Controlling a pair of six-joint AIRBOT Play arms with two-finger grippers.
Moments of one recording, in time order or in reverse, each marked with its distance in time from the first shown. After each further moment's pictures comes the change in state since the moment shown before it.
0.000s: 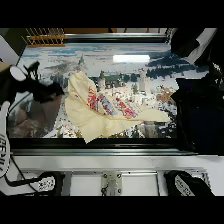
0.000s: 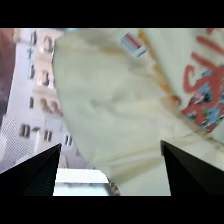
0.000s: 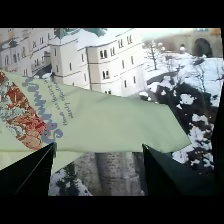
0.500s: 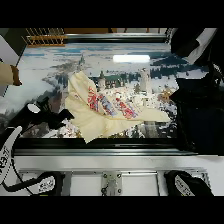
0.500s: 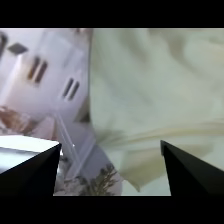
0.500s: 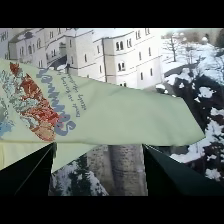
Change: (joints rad) left arm 0.008 0.034 -0.479 -0.246 0.312 0.037; right arm 0.000 0.012 0.000 0.044 0.027 -0.003
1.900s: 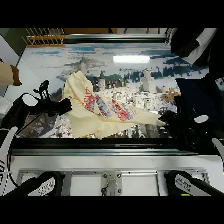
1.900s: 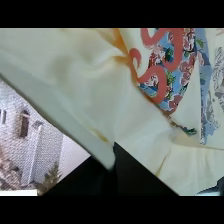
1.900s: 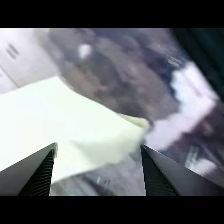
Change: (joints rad) left arm -0.095 0.156 0.134 0.048 -0.045 0.026; right arm -0.101 -0.287 -0.486 0.313 -0.407 0.055
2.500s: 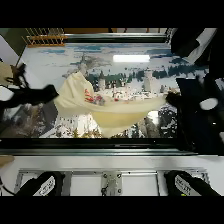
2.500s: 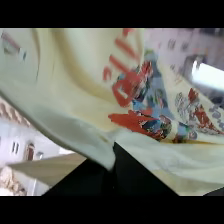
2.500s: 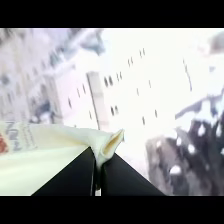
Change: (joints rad) left arm 0.113 0.150 0.196 -0.020 -0.093 0.002; right arm 0.086 0.131 0.314 -0.125 -0.032 -0.210
